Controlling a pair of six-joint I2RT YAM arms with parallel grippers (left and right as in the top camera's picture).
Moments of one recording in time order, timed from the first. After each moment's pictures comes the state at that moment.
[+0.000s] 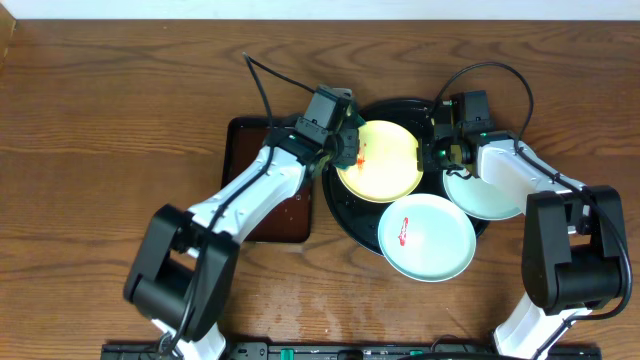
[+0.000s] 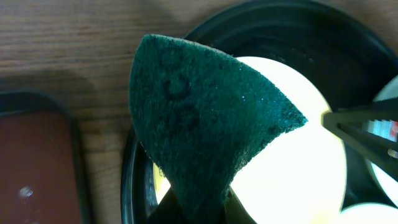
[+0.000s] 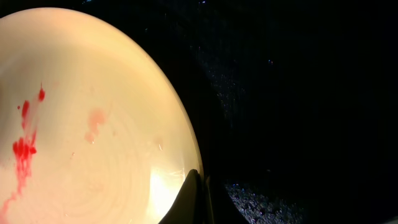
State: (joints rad) left arm -0.53 1.84 1.24 -0.32 0.08 -0.39; right arm 0.15 1.90 1.10 -0.33 -0.25 0.10
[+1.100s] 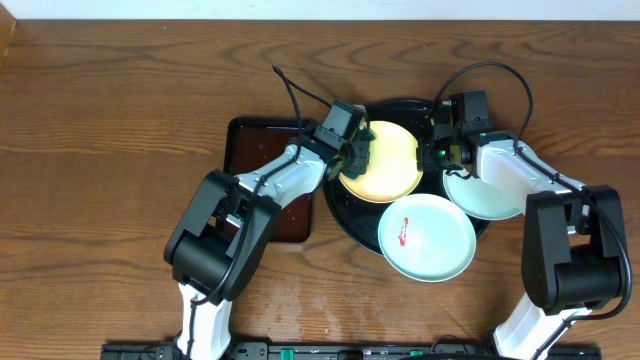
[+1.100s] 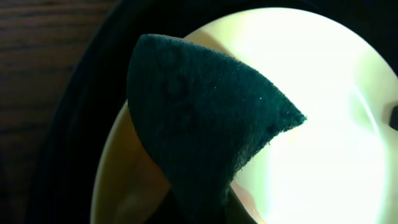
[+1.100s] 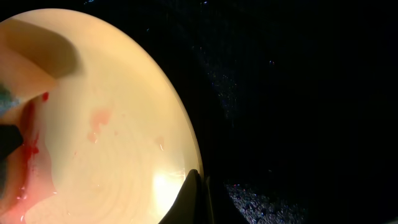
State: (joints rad) left arm -0.56 2.05 1.26 -0.19 0.14 -0.39; right arm 0.15 1.90 1.10 -0.33 -0.25 0.10
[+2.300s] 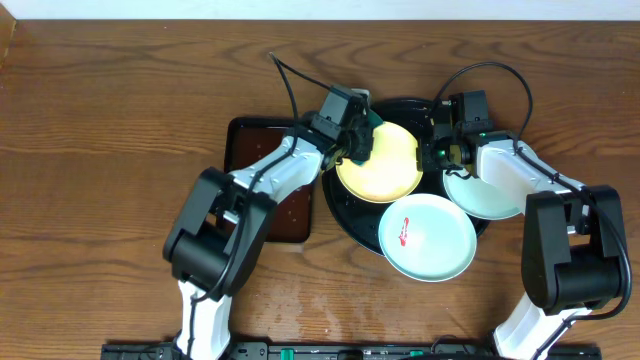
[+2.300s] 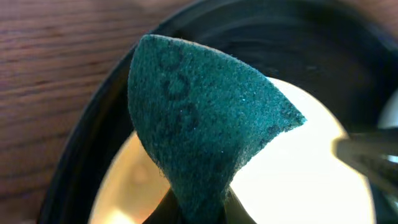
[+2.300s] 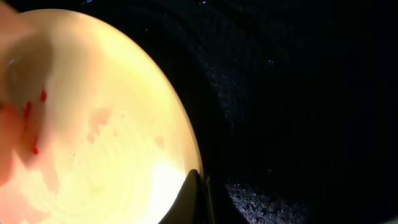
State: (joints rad) left arm -0.53 2.07 1.32 -0.14 0.19 -0.35; right arm 0.15 1.90 1.10 -0.33 -0.24 0.10
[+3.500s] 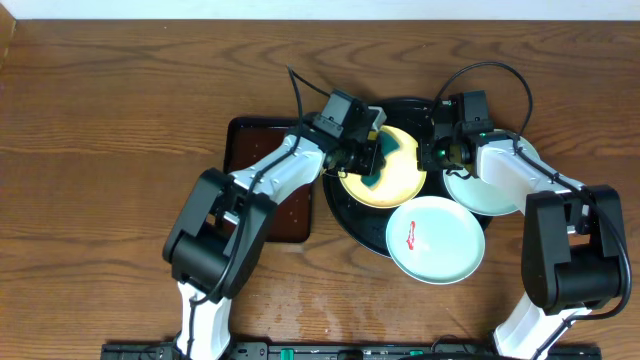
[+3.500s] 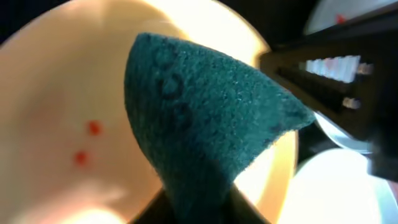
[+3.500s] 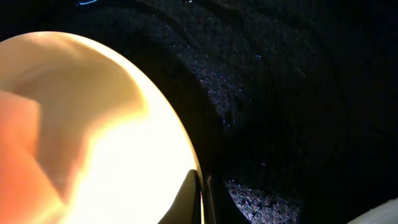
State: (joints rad) left arm -0.54 2.05 1.34 -0.31 0.49 -0.33; right arm 0.15 1.90 1.10 -0.33 -0.24 0.10
